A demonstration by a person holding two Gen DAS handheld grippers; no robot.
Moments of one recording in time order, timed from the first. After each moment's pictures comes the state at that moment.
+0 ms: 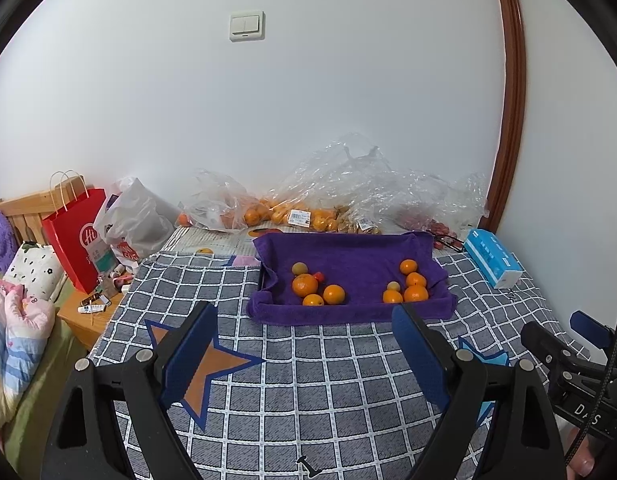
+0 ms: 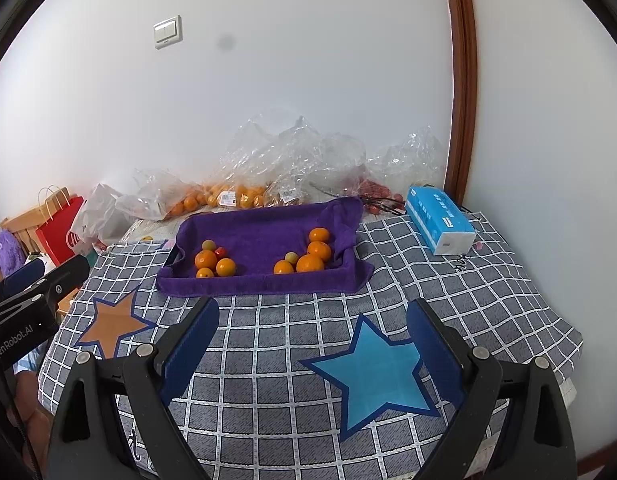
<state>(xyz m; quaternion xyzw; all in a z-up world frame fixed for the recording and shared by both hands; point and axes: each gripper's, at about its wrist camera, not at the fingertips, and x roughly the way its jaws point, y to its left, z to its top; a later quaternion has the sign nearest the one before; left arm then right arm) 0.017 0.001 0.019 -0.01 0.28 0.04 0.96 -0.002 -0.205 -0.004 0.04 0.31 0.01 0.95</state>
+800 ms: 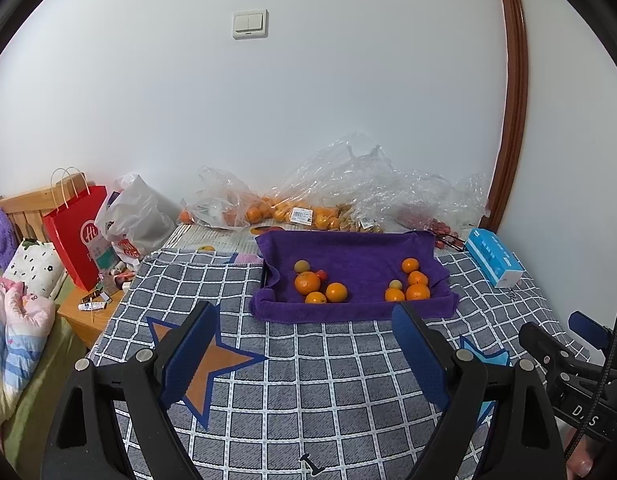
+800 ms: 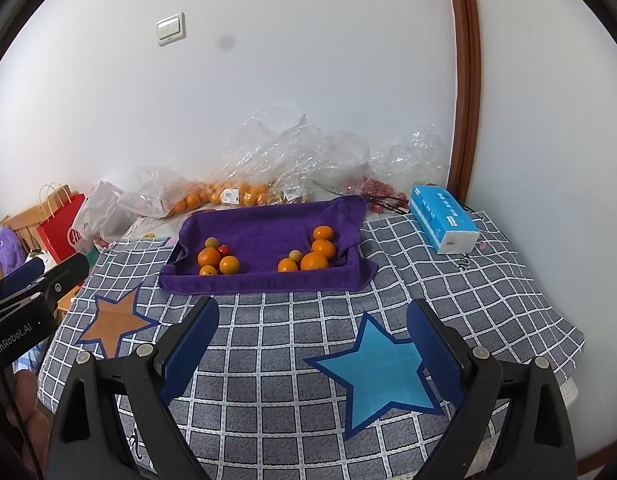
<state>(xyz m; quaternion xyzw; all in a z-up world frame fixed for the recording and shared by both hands) 0.017 0.003 0.016 -0.02 0.28 0.04 0.96 -0.002 -0.200 -0.005 0.03 0.31 0.01 0.95</state>
